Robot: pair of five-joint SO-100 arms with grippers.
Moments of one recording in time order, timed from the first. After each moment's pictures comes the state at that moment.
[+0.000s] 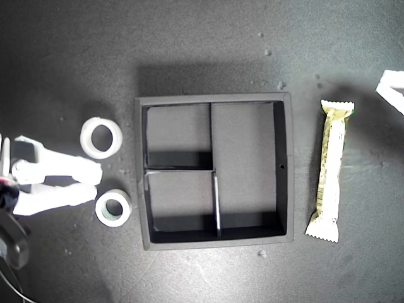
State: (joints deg) arm 0 12.2 190.5 168.1 43.3 -66.1; arm 1 19.2 181.3 173.2 29.2 80.7
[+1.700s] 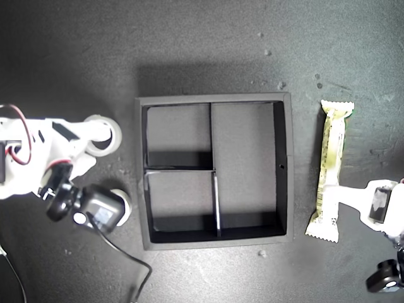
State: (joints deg) arm 0 2.1 113.1 135.3 45.7 -66.7; arm 1 -17.8 94.8 102.1 71.9 32.9
